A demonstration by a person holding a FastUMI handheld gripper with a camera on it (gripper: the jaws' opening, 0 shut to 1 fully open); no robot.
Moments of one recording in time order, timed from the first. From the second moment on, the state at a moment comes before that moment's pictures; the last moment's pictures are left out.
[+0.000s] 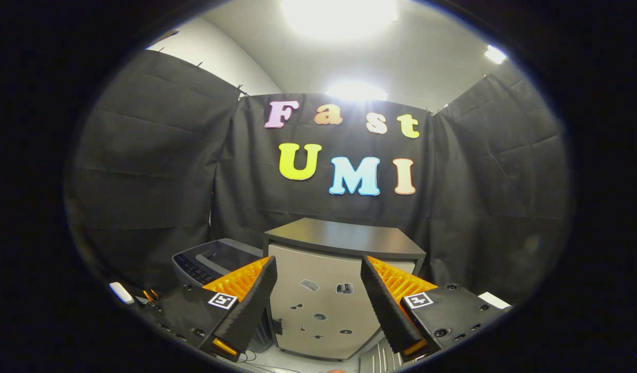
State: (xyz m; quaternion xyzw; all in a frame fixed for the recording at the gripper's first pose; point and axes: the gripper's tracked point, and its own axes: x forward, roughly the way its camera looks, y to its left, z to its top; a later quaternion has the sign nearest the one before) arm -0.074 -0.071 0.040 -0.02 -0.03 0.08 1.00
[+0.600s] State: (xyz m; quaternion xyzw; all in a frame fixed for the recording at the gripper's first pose) arm -0.080 -0.068 0.048 -0.02 -0.04 0.07 1.00
